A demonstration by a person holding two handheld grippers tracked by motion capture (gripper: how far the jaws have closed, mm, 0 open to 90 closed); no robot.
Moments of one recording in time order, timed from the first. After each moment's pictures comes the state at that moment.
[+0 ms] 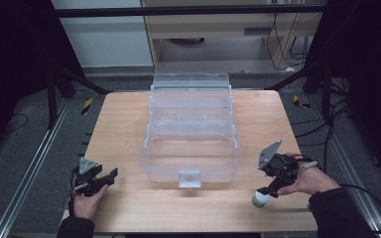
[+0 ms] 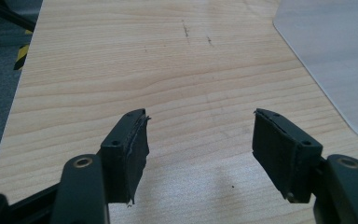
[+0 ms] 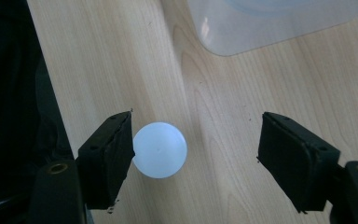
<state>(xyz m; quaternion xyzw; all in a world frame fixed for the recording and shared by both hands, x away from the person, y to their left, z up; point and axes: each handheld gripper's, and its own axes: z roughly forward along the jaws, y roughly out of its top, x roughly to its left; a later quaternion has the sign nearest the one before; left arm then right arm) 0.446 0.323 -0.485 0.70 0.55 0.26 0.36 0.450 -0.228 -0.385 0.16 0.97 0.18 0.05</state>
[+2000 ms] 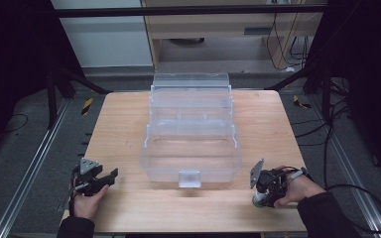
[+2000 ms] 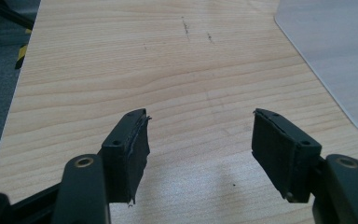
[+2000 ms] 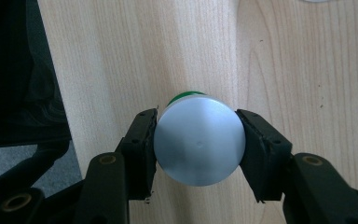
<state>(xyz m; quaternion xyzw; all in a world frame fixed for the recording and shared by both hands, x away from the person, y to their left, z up) 0.447 0.323 -0.486 0.71 0.55 0.26 0.35 0.442 -0.214 -0.436 0.10 0.99 0.08 0.01</state>
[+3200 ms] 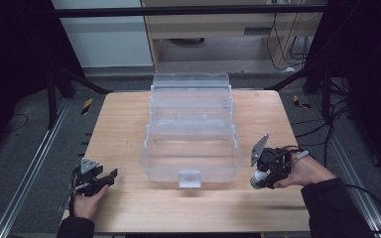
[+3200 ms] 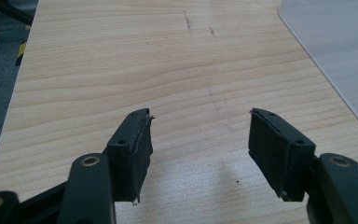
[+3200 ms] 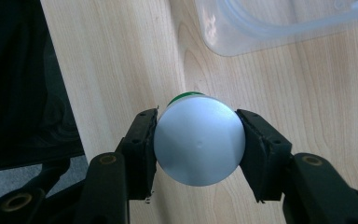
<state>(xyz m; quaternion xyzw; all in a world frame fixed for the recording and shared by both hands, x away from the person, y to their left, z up) 0.448 0.324 -0.488 0.71 0.56 0.26 0.35 0.458 -0.206 -0.361 0.13 0.98 0.11 0.04</state>
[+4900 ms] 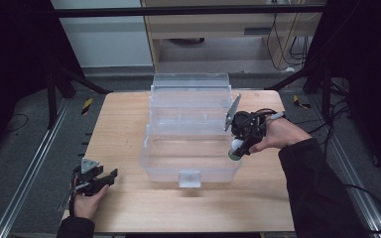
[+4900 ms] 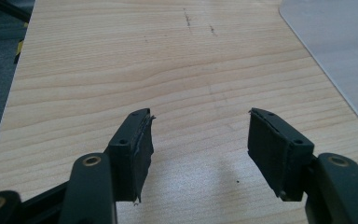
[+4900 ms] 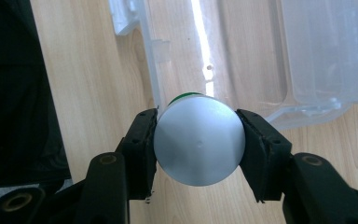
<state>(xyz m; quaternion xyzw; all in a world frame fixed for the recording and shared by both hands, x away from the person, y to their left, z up) 0.449 0.323 -0.489 0.71 0.56 0.26 0.35 0.517 -0.143 -0.292 0.10 0.99 0.12 0.04</state>
